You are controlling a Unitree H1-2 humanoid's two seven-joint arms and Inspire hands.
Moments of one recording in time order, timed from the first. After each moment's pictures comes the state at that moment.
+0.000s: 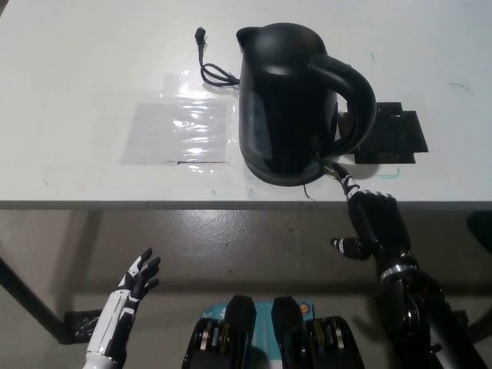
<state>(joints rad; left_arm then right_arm) 0.06 0.12 0.00 0.04 0.01 -0.19 -0.09 -0.41 -0.13 0.28 0.33 -0.90 0.11 -0.12</state>
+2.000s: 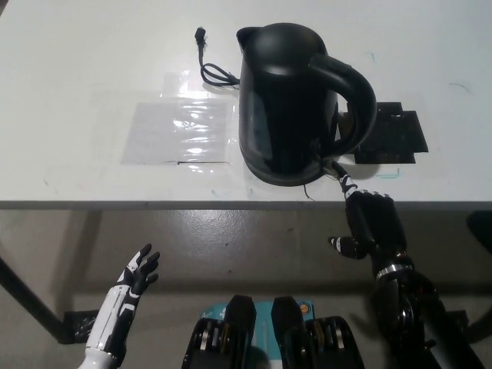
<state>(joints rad) 0.05 0.12 0.00 0.04 0.01 -0.19 -0.09 -0.42 -0.13 0.31 0.40 -0.87 0.11 -0.20</state>
